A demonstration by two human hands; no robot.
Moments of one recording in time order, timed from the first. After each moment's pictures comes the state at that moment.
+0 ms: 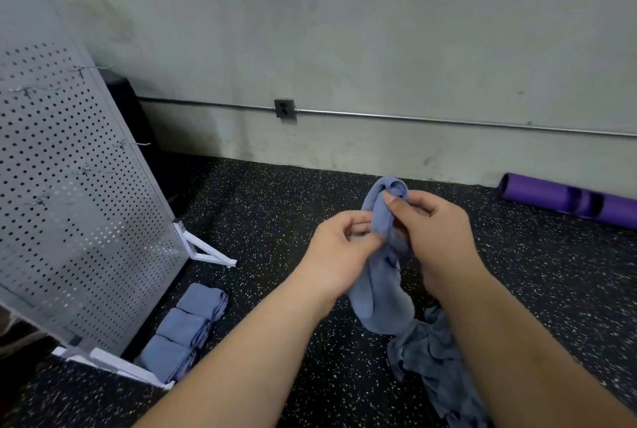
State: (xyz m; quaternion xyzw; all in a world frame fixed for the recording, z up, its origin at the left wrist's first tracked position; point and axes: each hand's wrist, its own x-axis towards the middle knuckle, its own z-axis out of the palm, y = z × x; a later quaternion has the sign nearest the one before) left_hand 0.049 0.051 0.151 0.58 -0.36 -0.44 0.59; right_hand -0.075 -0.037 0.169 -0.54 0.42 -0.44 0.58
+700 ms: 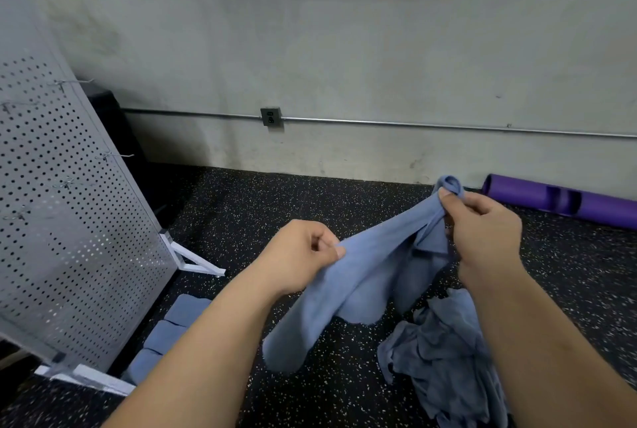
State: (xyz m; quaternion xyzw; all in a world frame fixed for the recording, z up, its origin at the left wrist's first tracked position) left_hand 0.095 0.048 0.140 0.69 -0.52 -0.32 0.38; right_hand -0.140 -0.076 0.172 -0.43 0.50 -0.57 0.50
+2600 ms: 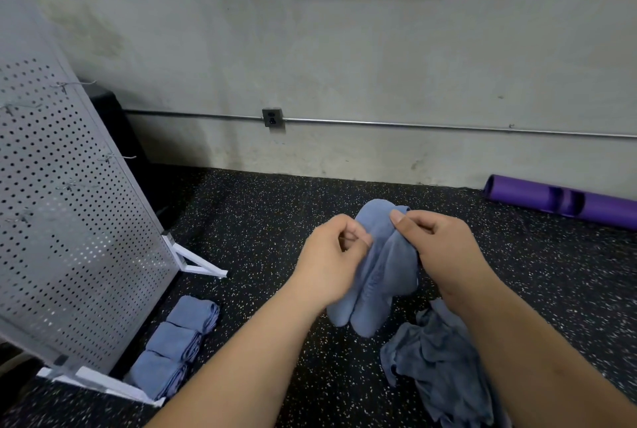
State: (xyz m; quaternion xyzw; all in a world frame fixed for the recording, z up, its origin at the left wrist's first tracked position) left_hand 0.047 0.035 0.136 0.66 -0.48 -0.27 0.52; right_hand -0.119 -0.044 0.161 -0.64 0.41 -0.41 0.51
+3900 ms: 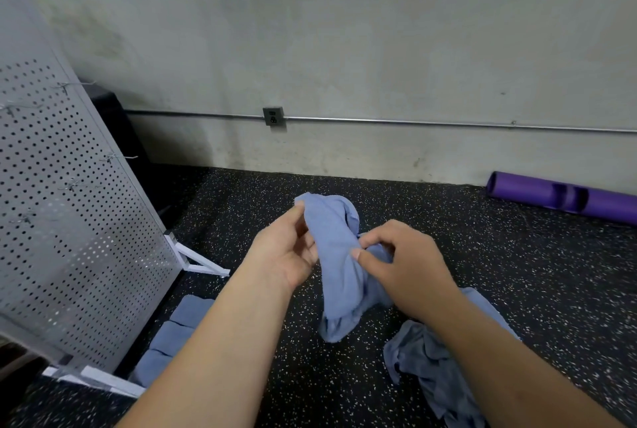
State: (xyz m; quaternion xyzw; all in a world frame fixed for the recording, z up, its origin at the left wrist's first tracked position) left_hand 0.093 0.033 0.166 0.47 0.01 -0.54 0.69; right_hand -0.101 -0.011 0.151 -0.82 0.38 -0.29 0.31
